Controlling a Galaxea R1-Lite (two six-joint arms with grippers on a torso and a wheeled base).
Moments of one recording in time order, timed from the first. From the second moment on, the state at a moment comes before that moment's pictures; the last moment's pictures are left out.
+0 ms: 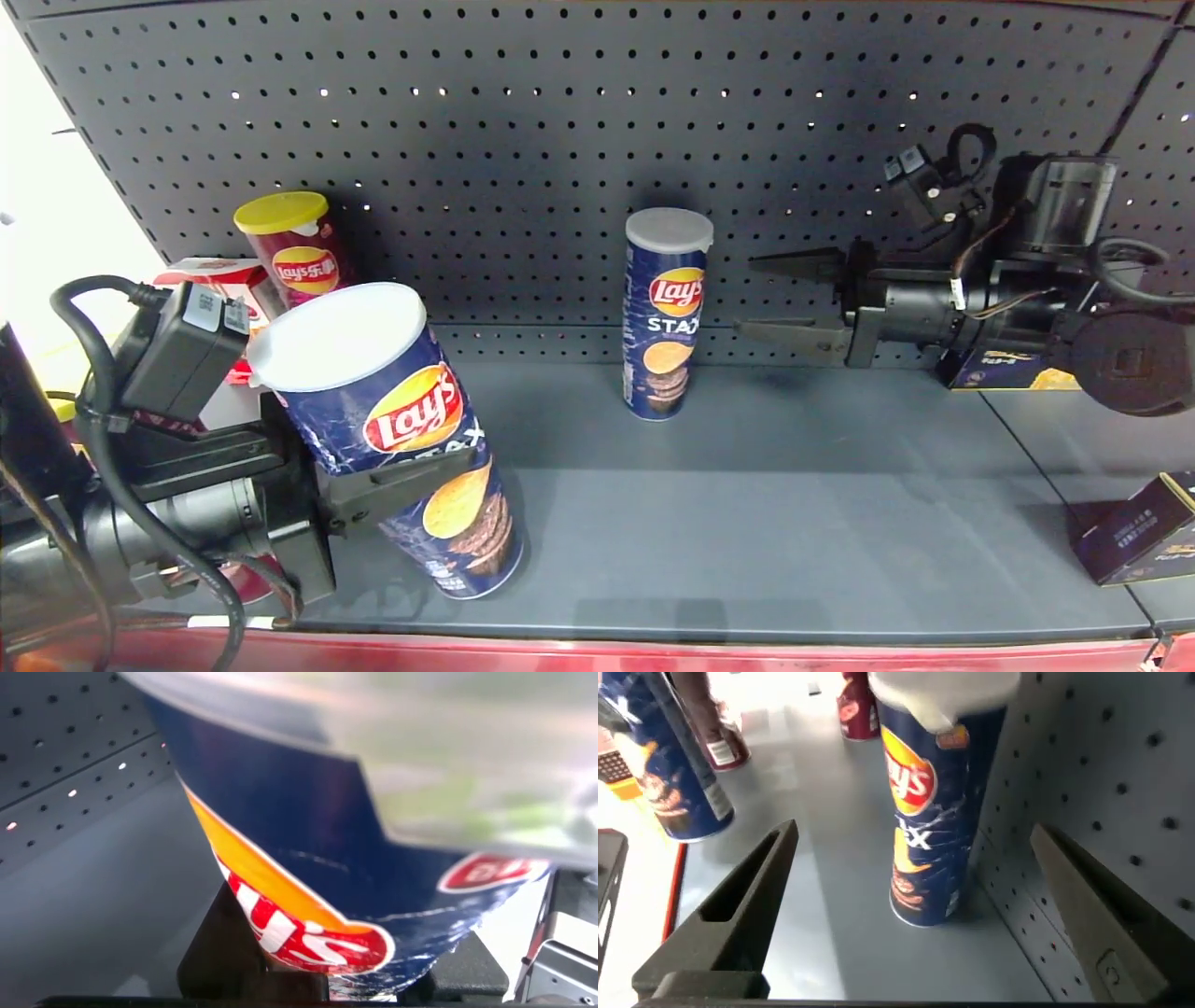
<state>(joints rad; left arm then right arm) -0.34 1.32 -0.49 -0.72 -0.62 0.08 0.32 1.79 -1.23 -0.48 0.90 -0.25</state>
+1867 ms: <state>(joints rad) -0.33 1.37 -0.51 -0.73 -0.62 0.09 0.42 2.22 -1.57 -0.53 0.92 -0.25</state>
